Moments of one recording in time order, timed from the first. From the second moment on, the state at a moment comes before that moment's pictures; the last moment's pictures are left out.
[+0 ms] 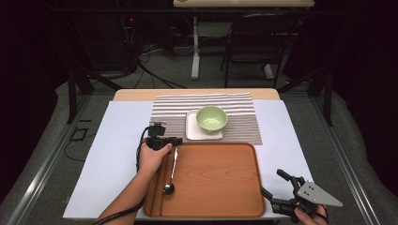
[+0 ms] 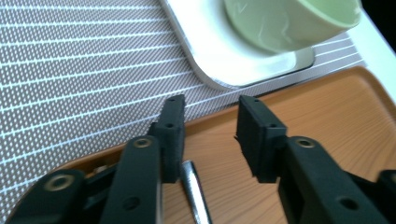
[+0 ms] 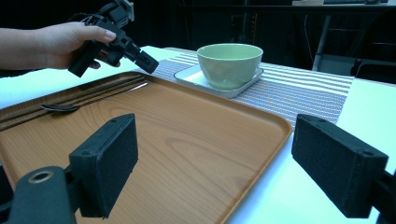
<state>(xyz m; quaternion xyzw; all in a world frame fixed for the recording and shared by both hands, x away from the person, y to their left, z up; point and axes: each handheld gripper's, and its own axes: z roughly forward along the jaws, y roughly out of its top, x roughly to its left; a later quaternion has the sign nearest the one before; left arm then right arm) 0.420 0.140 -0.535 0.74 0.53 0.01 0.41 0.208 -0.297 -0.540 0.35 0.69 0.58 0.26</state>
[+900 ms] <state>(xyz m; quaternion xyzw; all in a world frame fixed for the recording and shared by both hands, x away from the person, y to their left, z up) 0.422 0.140 -0.498 0.73 0.53 0.05 0.42 0.208 -0.297 -0.540 0.35 0.69 0.58 0.26</state>
